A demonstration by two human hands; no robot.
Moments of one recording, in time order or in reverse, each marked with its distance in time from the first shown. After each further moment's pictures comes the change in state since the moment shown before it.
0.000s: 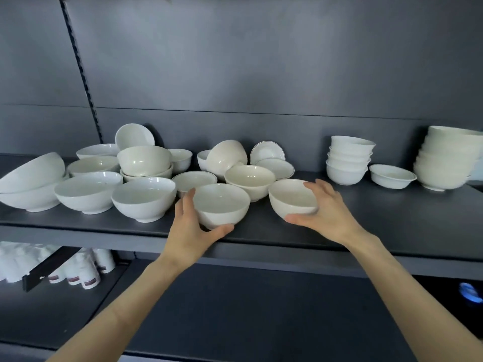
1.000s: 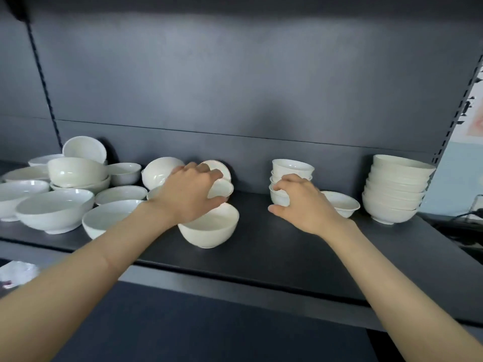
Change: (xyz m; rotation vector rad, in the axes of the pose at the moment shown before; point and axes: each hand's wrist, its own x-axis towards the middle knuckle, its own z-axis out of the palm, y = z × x) left_hand 0.060 0.182 0.099 0.871 -0.052 0.376; right_hand 0.042 0.085 -0.130 -0.298 0.015 -0.300
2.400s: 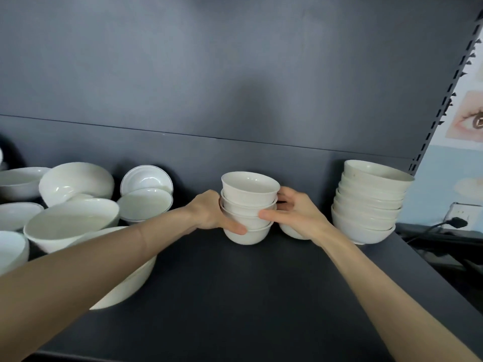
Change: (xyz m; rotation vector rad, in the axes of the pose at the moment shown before) left_hand 0.156 0.090 0.126 -0.883 -0.447 -0.249; right_hand 0.071 0.167 0.036 0.922 -0.059 0.164
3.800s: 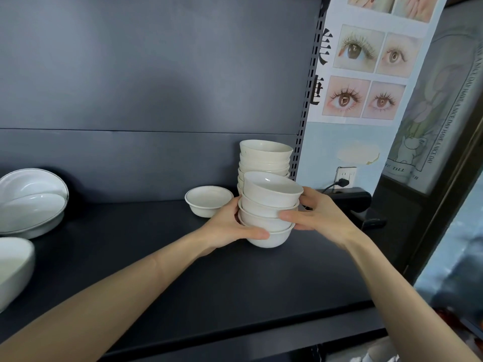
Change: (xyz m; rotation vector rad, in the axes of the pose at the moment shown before) left_hand -0.024 0.109 0.171 -0.450 -0.321 0.377; right_hand -0.164 0.021 -0.145 0.064 0.270 0.150
